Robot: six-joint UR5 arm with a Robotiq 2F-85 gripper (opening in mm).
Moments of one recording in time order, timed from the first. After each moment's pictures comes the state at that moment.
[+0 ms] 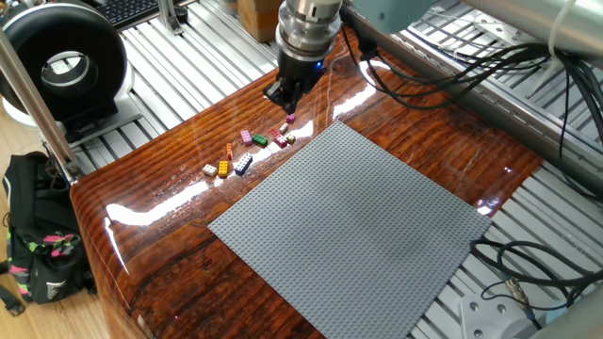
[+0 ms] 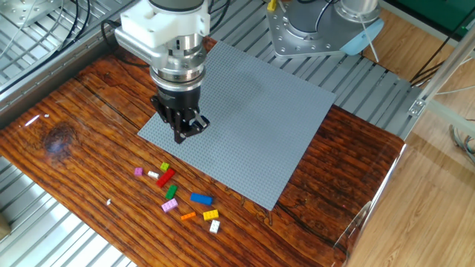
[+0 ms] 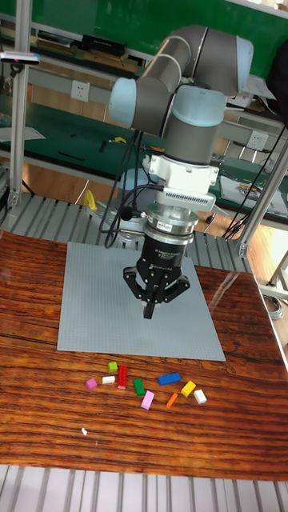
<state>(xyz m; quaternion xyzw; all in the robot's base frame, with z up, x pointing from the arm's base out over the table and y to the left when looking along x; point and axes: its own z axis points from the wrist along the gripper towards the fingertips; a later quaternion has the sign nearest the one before) 0.574 0.042 0.129 0.00 0.99 0.03 0.11</state>
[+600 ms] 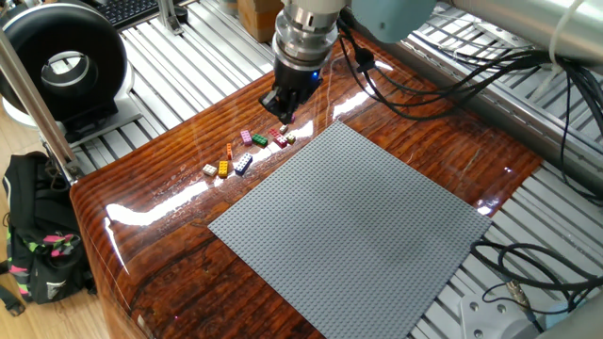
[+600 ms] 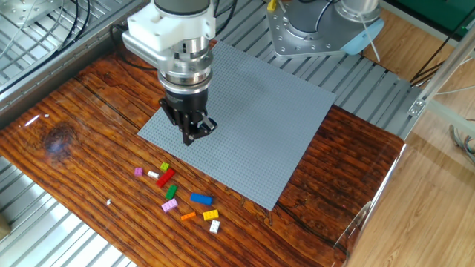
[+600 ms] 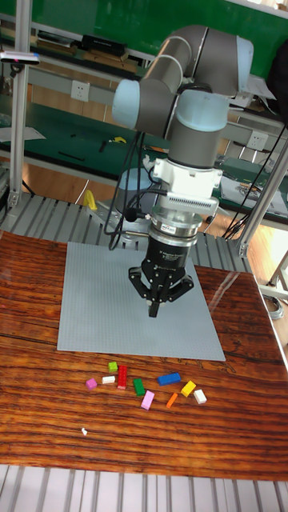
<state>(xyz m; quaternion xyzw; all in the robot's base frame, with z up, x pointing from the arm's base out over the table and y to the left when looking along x) 0.558 0.047 0.124 -0.01 1.00 0.02 0.08</state>
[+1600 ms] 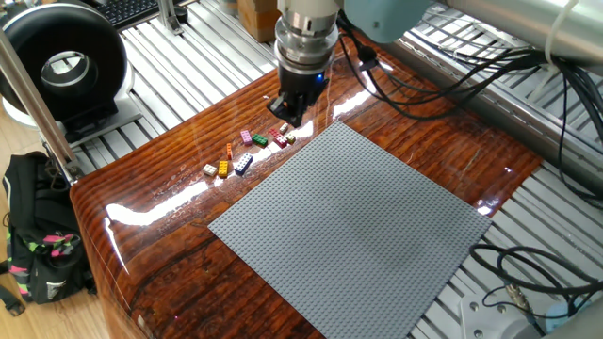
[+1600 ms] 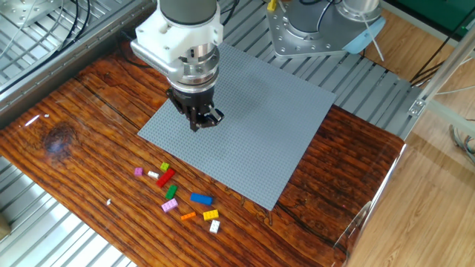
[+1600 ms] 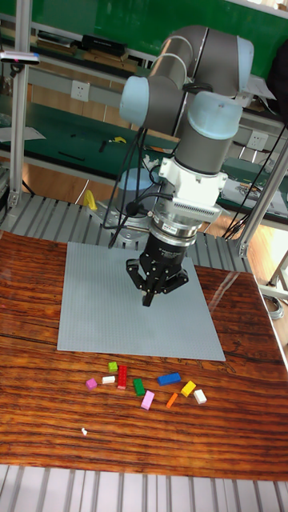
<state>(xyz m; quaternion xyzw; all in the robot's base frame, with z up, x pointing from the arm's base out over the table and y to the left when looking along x) 0.525 0.030 0.120 -0.01 1.00 -0.02 0.02</state>
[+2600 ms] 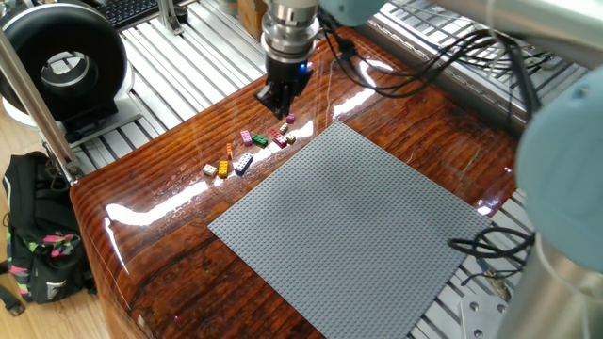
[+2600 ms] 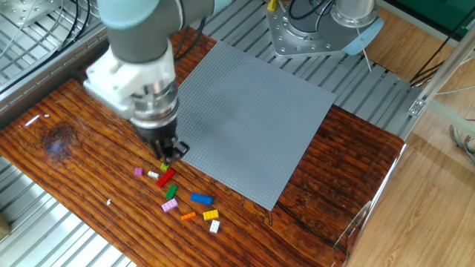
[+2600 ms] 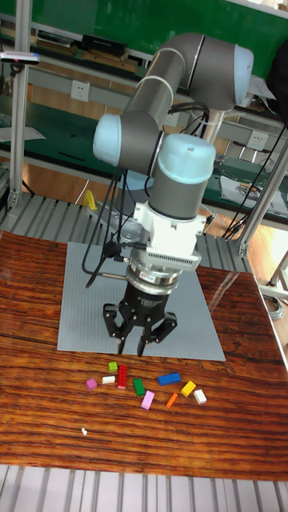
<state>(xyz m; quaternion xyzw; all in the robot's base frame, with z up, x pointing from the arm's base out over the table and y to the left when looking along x) 0.629 0.015 0.074 -0.02 1.00 0.01 0.06</state>
